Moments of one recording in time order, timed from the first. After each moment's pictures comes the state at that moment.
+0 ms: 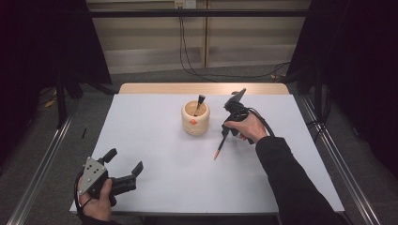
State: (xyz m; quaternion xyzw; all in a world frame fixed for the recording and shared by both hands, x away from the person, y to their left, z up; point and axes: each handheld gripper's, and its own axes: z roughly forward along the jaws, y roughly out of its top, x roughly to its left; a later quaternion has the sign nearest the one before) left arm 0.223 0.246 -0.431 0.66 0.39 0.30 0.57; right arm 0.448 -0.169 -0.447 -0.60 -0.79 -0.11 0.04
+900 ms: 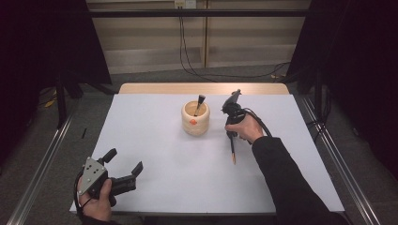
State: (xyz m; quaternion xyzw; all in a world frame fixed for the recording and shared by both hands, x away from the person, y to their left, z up) left arm 0.223 0.247 -0.431 0.66 0.38 0.30 0.57; right arm 0.448 -0.160 -0.451 -0.58 -0.81 -0.06 -0.02
